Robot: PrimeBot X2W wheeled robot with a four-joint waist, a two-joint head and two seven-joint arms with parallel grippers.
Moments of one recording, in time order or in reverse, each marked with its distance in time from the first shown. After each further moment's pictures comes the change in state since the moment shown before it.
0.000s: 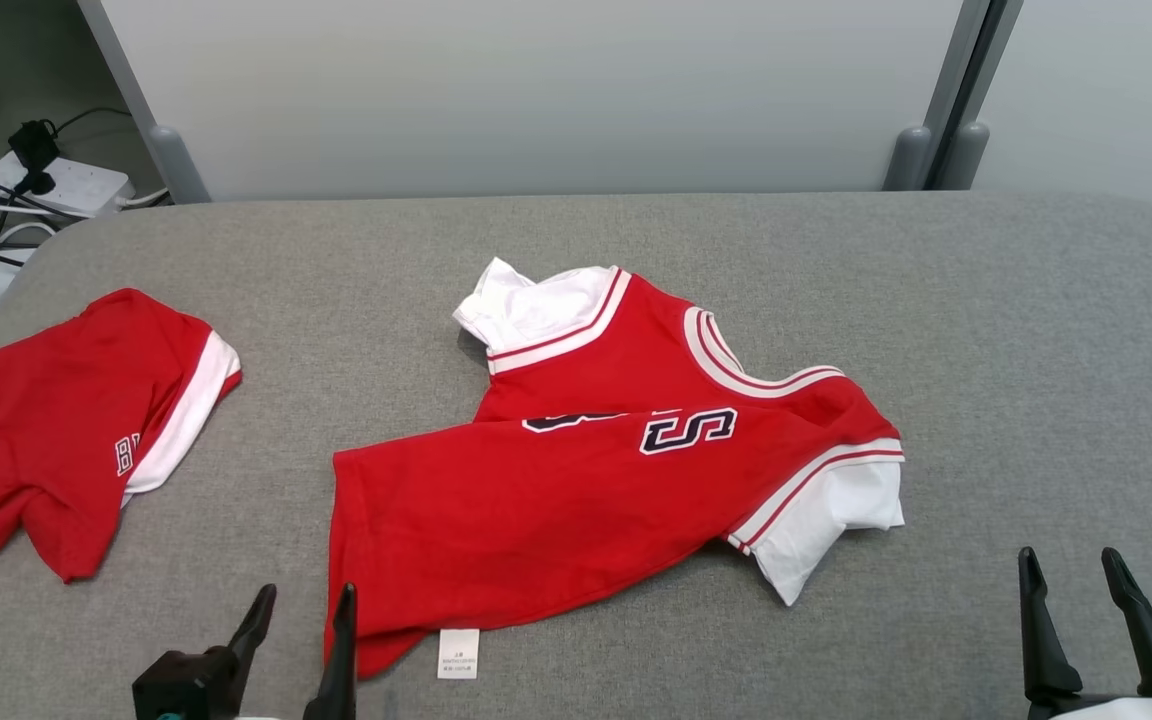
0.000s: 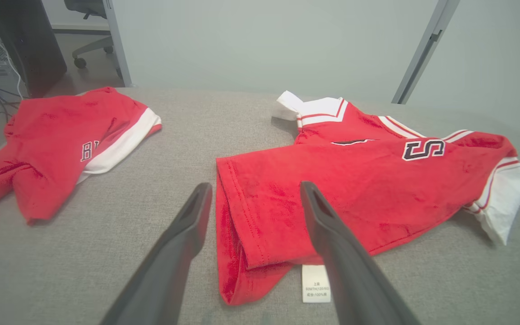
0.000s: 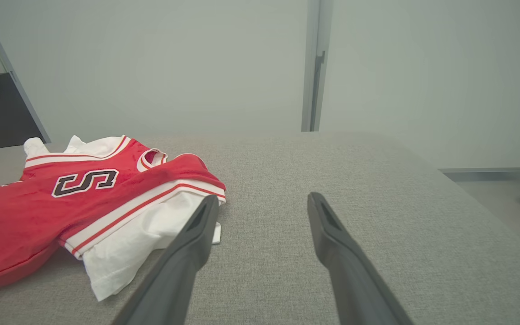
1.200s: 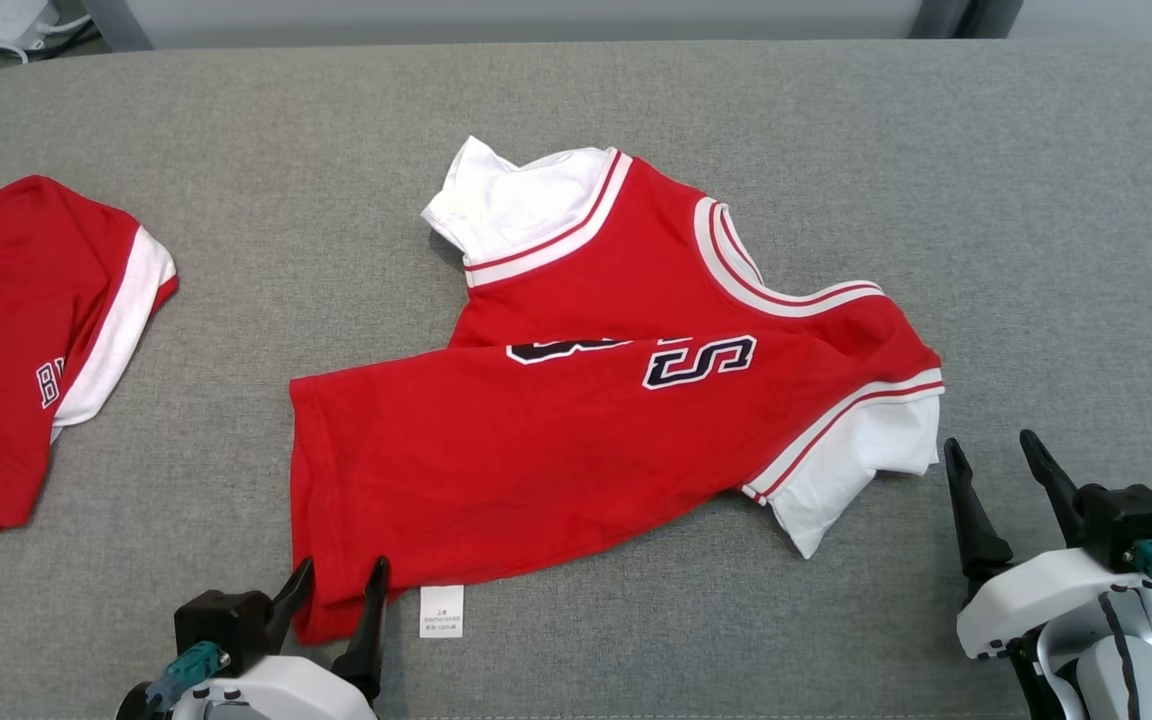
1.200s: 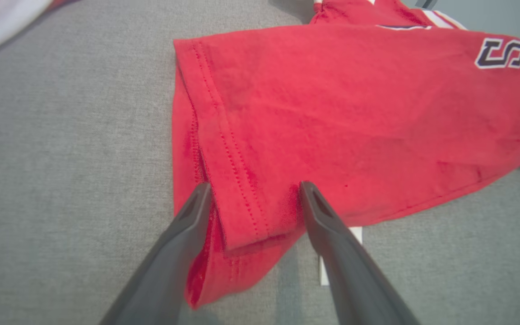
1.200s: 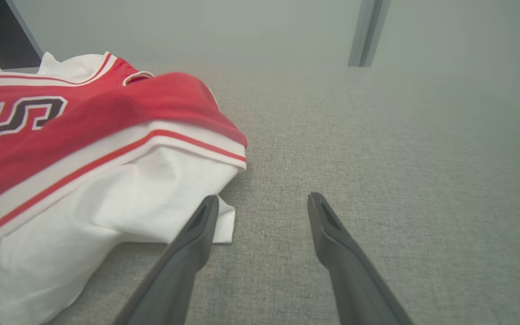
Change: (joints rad) left arm -0.147 -0.070 -0.046 0.220 -0.070 -0.142 0.042; right arm -0.334 -0.091 0.179 0.315 0.057 0.000 0.001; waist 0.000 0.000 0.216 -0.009
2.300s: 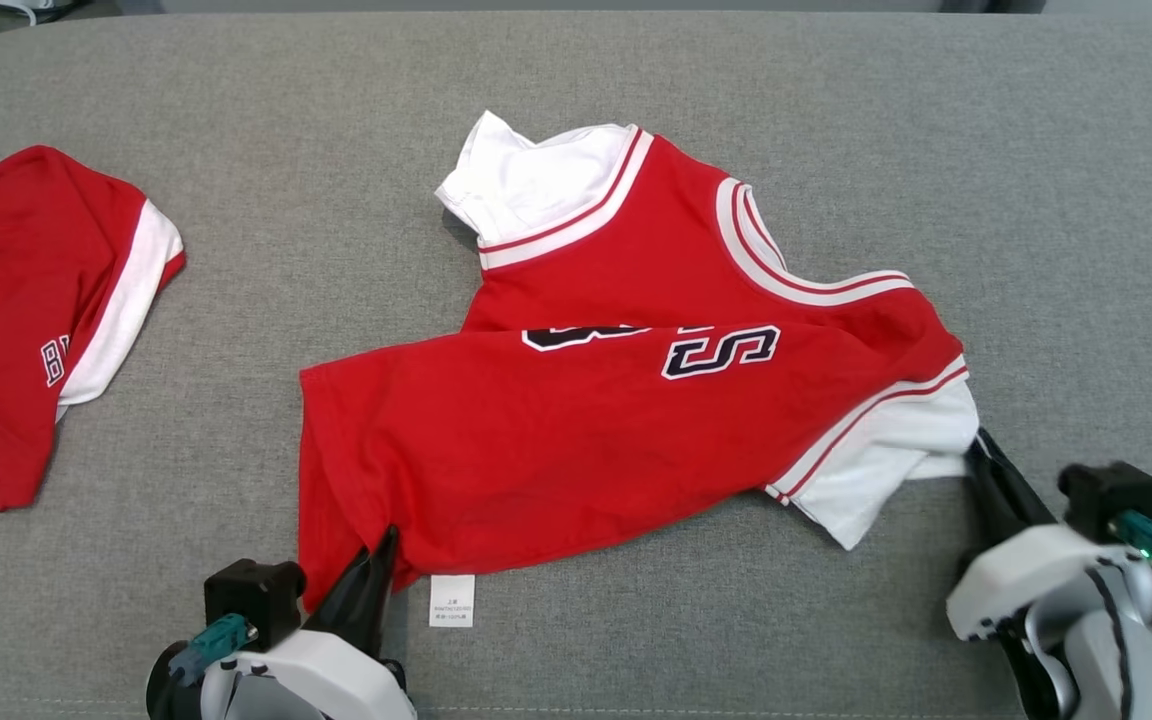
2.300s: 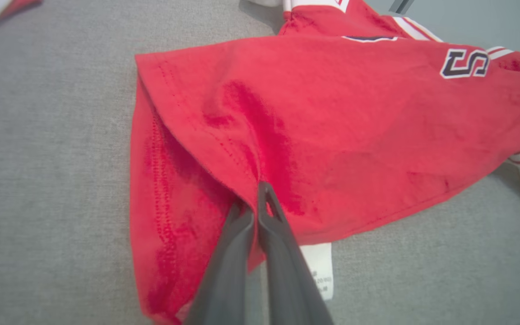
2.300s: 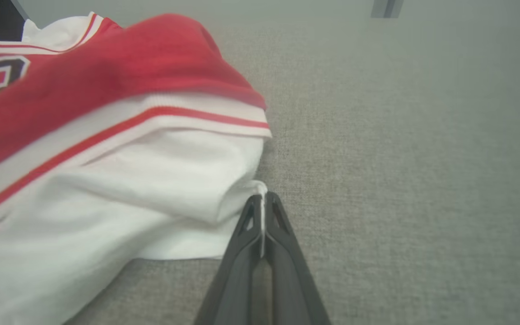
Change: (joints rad) left arm -0.050 -0.007 -0.033 -0.040 0.001 -0.032 0.011; right arm -0.131 -0.009 0.086 0.191 0.083 0.002 -0.011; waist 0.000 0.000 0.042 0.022
